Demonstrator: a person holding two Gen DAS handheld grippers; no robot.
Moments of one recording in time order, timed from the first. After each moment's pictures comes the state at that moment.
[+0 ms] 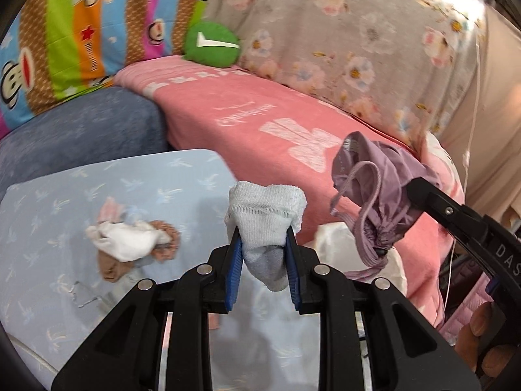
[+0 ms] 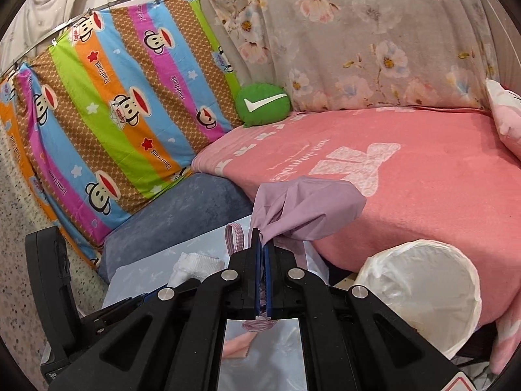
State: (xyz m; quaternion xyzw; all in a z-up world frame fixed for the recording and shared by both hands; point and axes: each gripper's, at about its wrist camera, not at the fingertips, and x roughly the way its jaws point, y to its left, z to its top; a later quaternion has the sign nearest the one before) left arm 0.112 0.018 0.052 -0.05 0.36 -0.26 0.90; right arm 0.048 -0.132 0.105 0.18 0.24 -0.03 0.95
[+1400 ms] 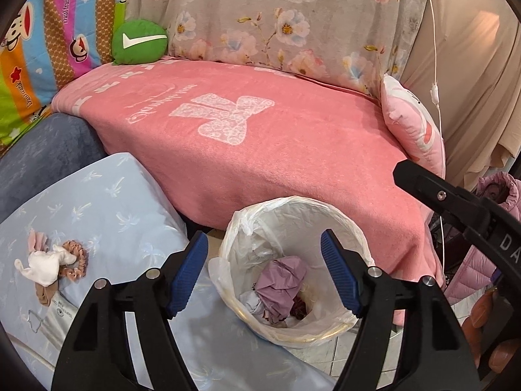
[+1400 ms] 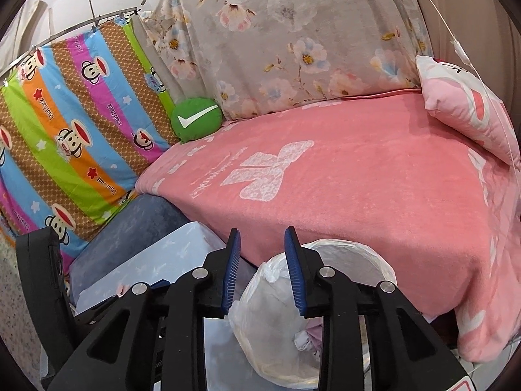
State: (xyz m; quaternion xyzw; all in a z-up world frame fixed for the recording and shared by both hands) left arm 0.089 -0.113 0.039 0.04 0.37 -0.33 0.87; right arm 0.006 -0.249 0.074 0.22 0.24 -0.12 0.94
